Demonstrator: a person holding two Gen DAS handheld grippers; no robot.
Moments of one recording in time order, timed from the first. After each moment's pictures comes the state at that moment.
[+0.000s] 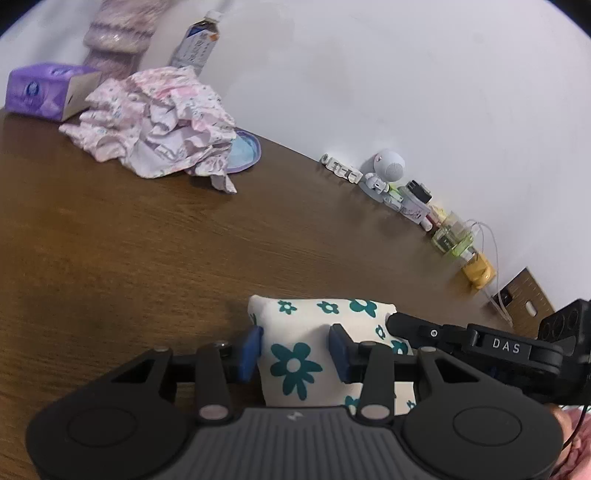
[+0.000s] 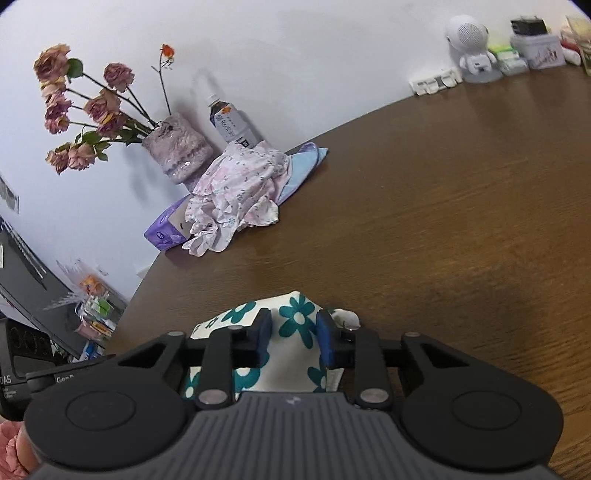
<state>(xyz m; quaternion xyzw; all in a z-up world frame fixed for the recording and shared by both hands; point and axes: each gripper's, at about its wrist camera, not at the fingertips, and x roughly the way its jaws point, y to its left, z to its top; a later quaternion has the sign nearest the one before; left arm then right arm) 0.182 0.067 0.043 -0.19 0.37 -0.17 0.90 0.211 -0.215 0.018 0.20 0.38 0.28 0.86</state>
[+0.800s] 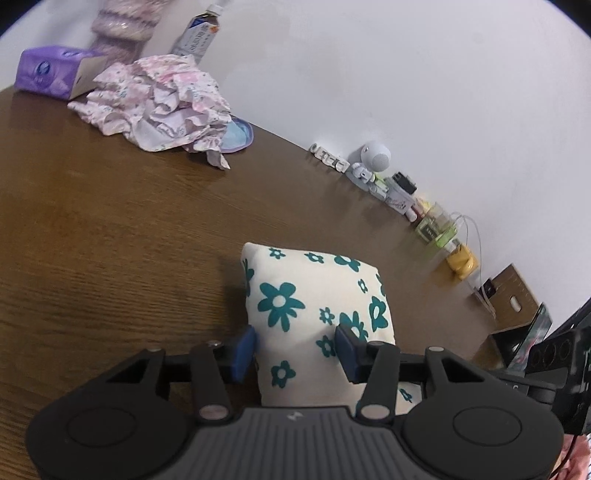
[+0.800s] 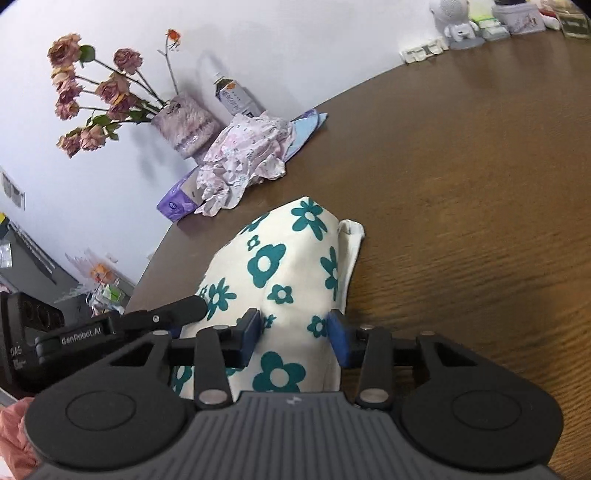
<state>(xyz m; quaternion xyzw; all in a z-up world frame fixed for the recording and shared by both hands) 0.146 0.070 0.036 -0.21 0.37 -0.18 0.89 0.146 -0.226 0.005 0.22 0.41 0.29 0.84</state>
